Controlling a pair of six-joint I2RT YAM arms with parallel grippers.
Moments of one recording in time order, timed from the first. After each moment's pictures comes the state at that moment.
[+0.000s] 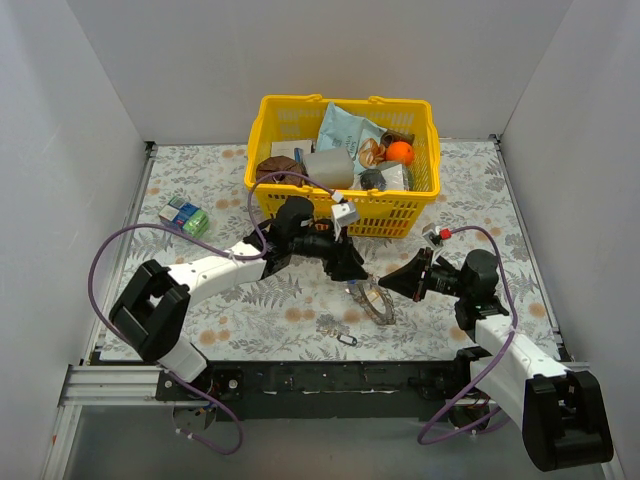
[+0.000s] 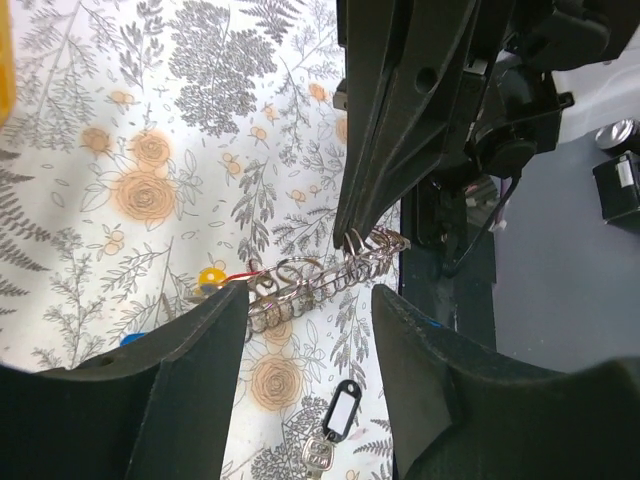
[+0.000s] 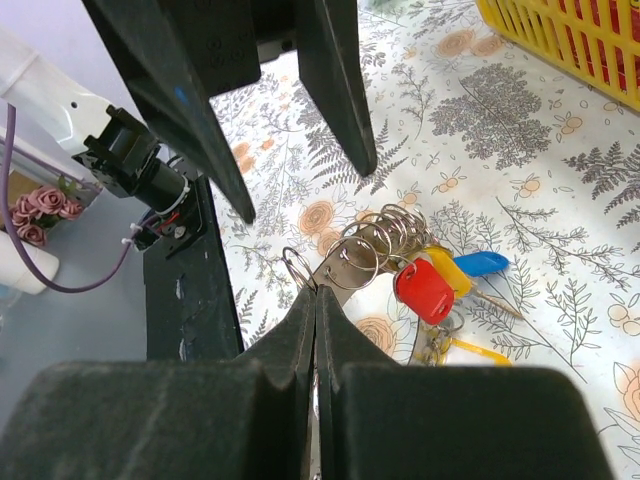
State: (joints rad) left arm -0.77 1.57 0.99 0.16 0.80 -0.14; right arm 0.18 0.90 0.21 0.60 -1.09 0.47
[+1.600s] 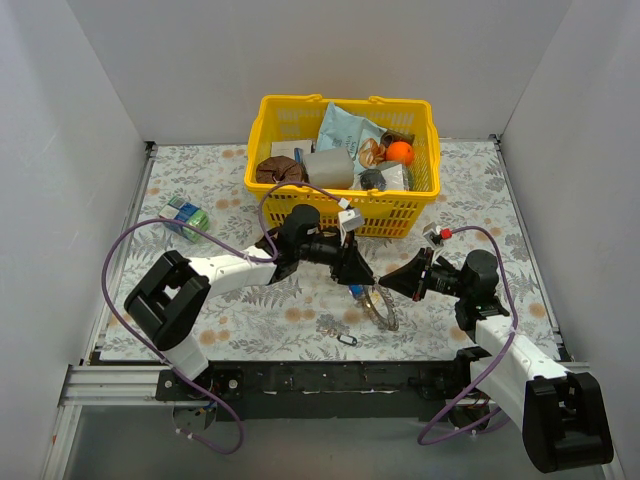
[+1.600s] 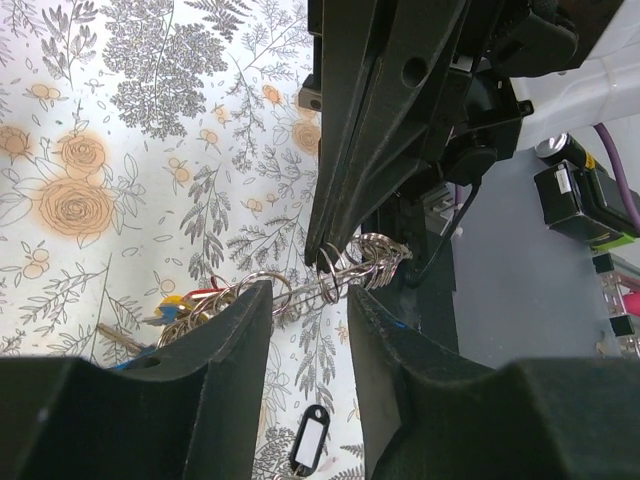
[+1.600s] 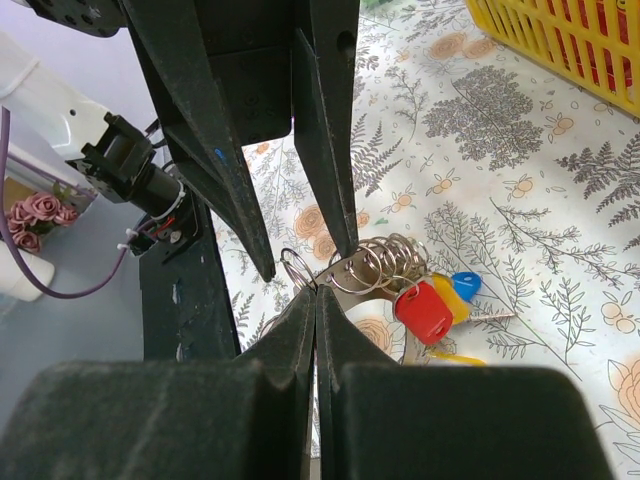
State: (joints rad) left arm -0.78 1.65 0.92 0.41 0.88 -0.32; right arm 0.18 0.89 0.20 0.59 -1.07 0.47
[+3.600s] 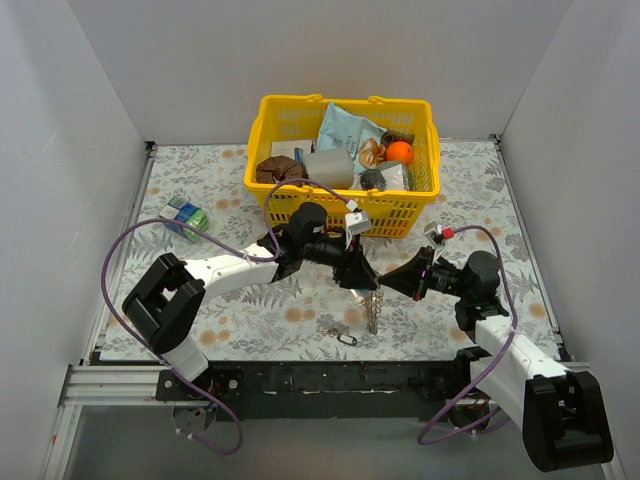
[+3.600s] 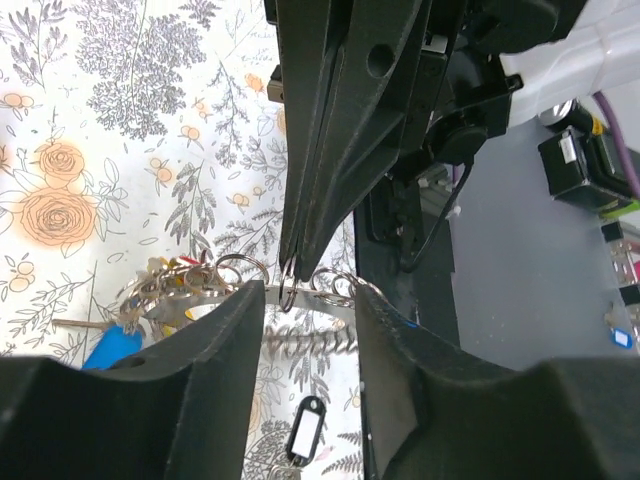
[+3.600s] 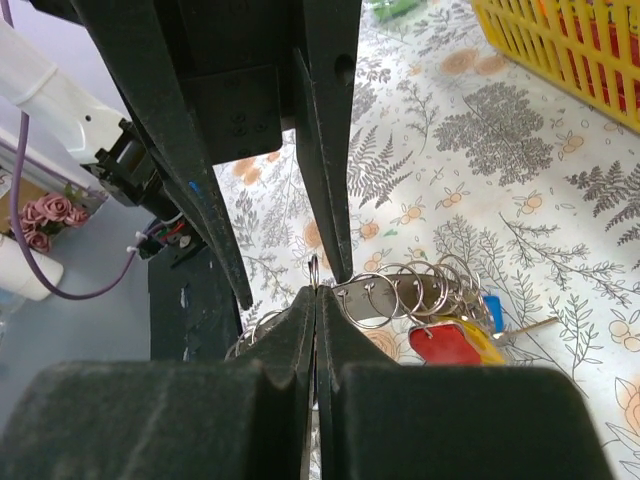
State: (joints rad) left arm -0.81 1.65 1.01 0.23 0.88 -0.19; right arm 0.19 0.91 0.21 0.64 -1.10 0.50
